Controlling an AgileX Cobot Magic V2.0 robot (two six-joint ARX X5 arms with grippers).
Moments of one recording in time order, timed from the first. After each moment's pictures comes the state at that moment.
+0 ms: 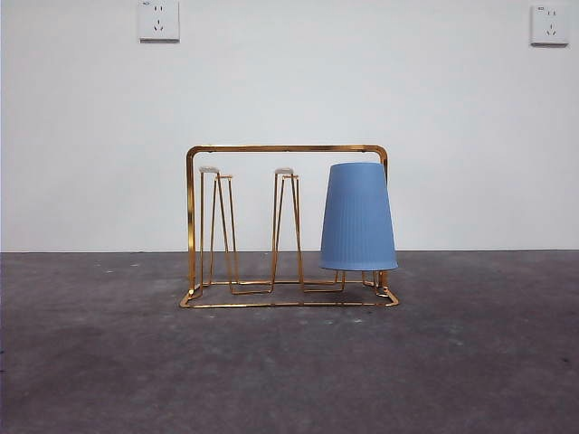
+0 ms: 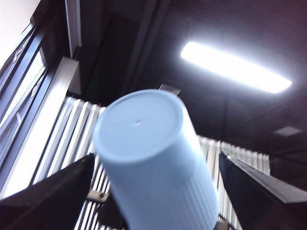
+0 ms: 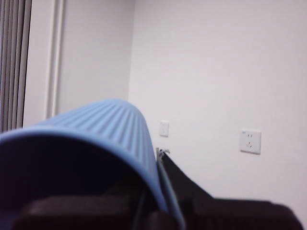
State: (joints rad) left arm -1.12 1.37 1.25 1.02 0.34 -0.66; right arm 0.83 0.74 1.38 -0.24 -0.17 -0.06
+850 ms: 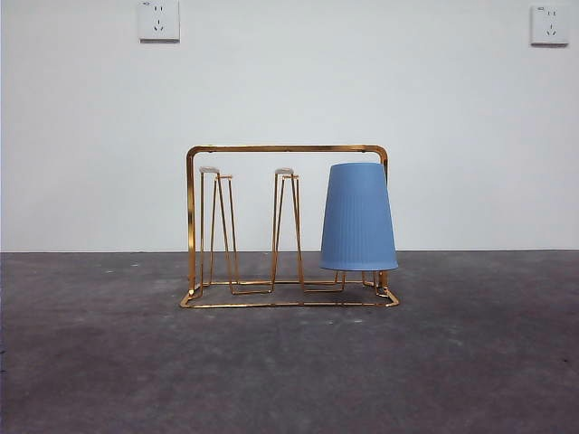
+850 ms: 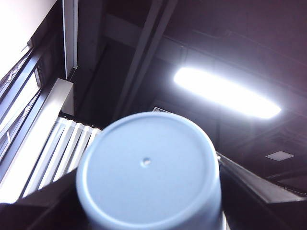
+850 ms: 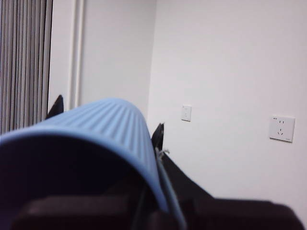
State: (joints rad) left arm -1.12 1.39 1.24 1.14 0.30 -0.72; right arm 0.84 0.82 1.38 -0.24 -0.24 -0.06
